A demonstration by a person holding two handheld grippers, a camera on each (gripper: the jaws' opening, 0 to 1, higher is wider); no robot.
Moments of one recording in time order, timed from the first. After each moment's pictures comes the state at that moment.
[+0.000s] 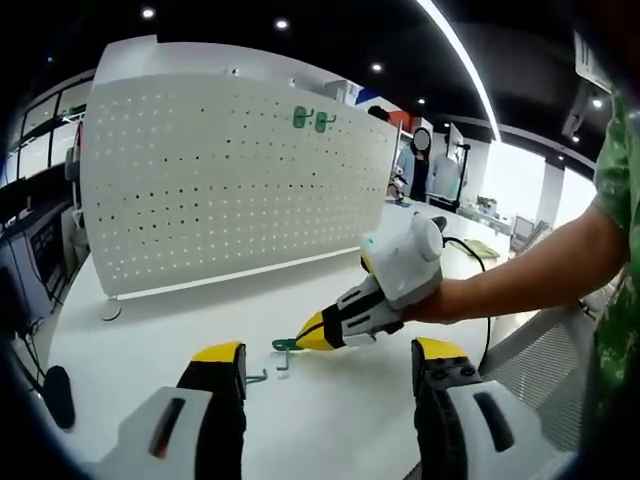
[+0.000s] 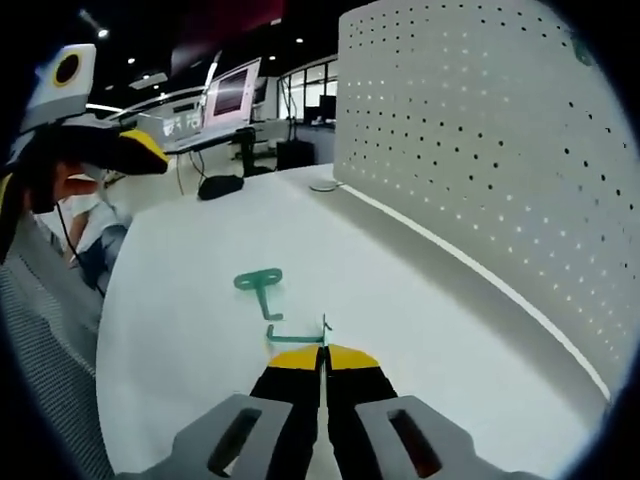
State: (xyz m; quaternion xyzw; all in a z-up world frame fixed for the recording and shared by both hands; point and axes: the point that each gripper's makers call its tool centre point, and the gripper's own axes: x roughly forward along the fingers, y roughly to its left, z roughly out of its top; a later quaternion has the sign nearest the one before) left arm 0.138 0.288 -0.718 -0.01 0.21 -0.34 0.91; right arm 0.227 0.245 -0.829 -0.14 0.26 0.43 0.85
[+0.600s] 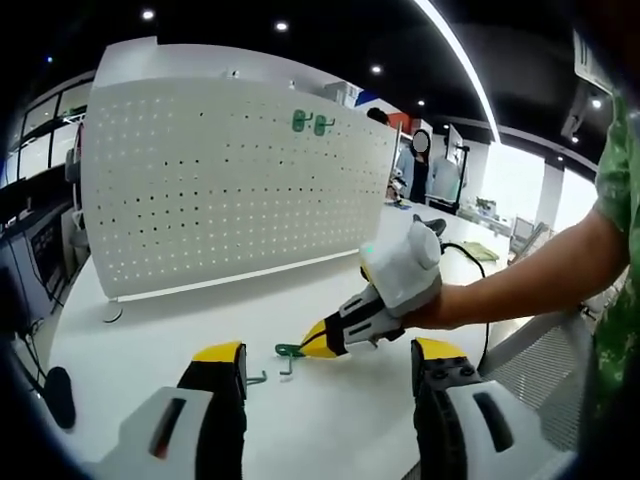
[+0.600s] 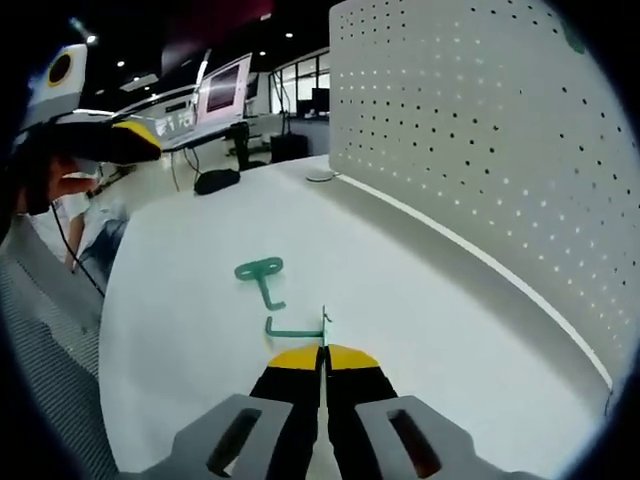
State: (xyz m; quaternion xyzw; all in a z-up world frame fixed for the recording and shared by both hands) left arm 0.137 0.289 -0.714 -0.01 0.21 -0.34 0.92; right arm 0.219 0.245 -0.838 -0.17 0.28 0.43 0.84
